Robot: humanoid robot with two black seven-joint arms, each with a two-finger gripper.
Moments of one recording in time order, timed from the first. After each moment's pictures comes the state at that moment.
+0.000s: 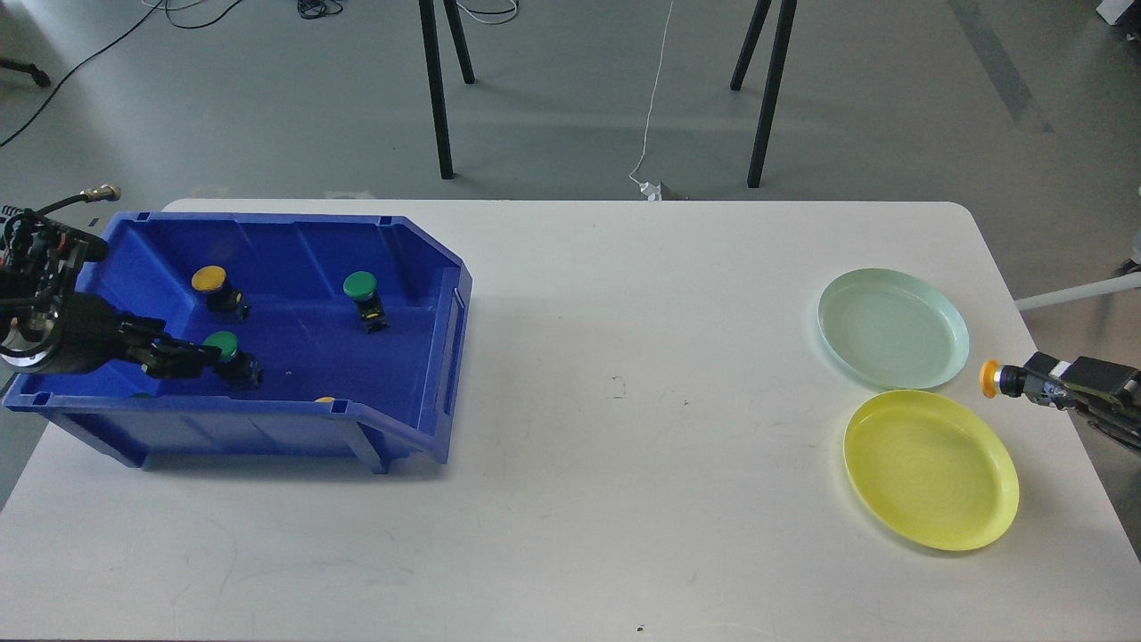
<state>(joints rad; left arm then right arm) -0.87 0.92 -0.28 -0.93 1.93 -0.49 -0.49 0.04 -1.24 0.76 1.36 -0.93 0.13 0.49</state>
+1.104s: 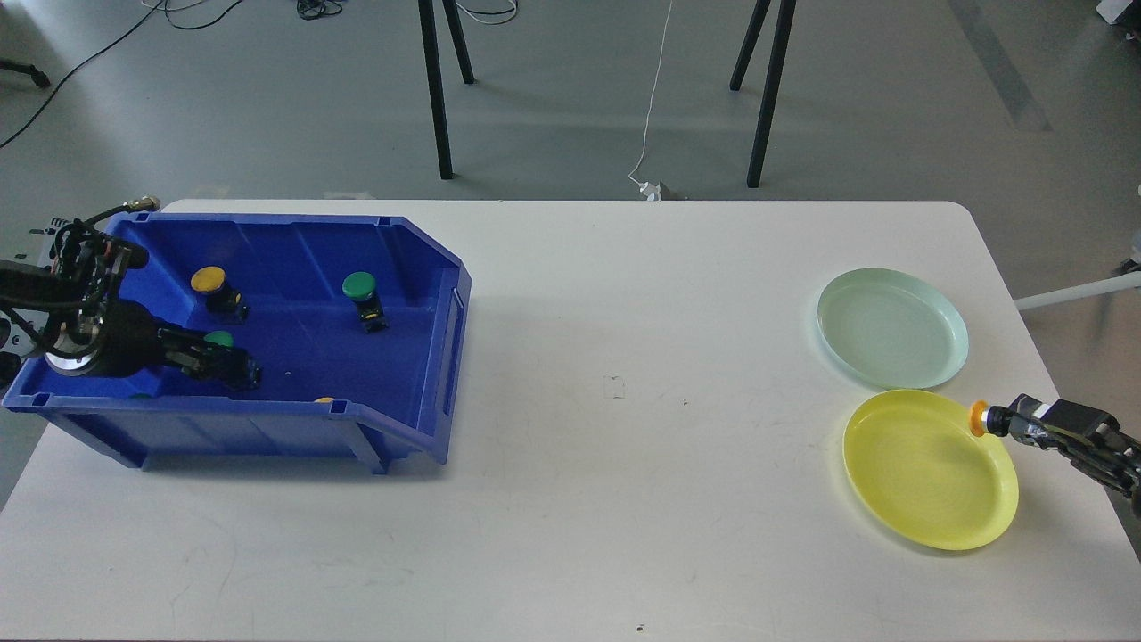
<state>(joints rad) -0.87 0.82 -0.28 -0.83 1.92 -0.49 -0.49 0.05 -1.15 0.67 1.33 -0.93 0.06 0.49</state>
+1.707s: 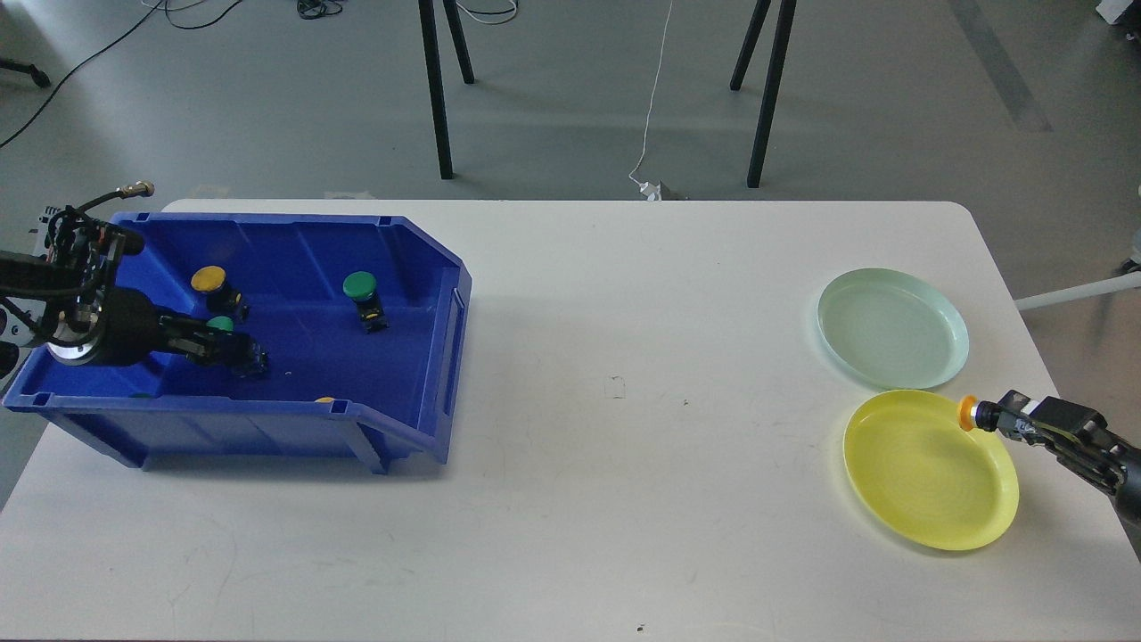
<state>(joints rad) -0.92 0.83 -0.29 -0.86 1.77 -0.49 -0.49 0.05 -1.13 0.69 1.33 -0.92 0.04 0.49</state>
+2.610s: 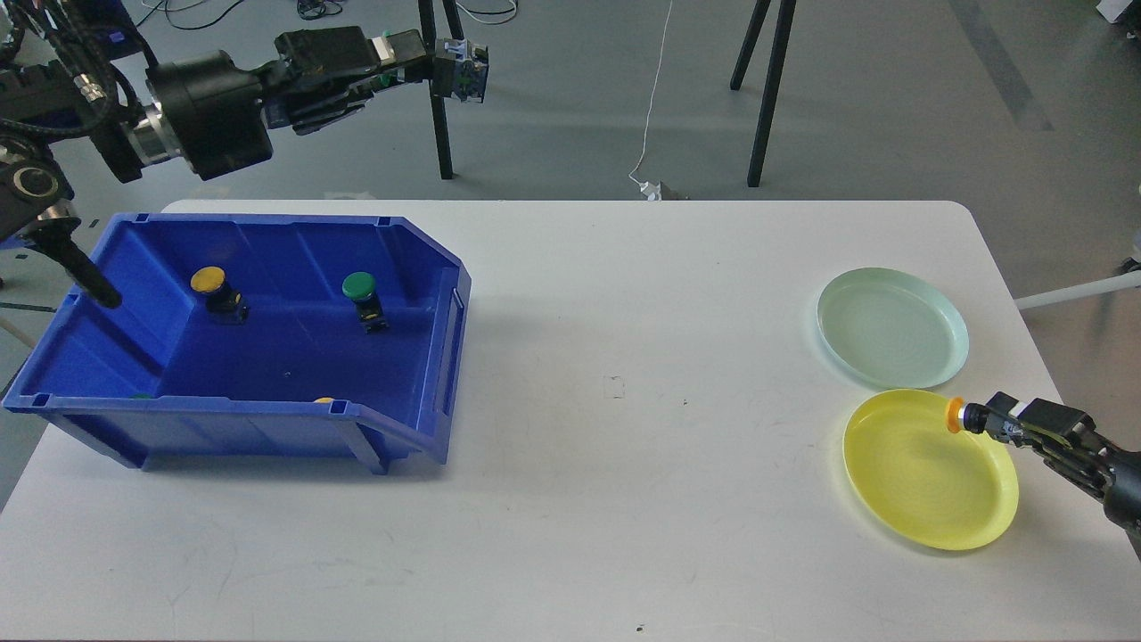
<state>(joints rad) -1.01 0.79 -0.52 -1.18 0.97 -0.49 -0.49 0.03 -1.15 0.66 1.37 -0.94 0.04 0.49</state>
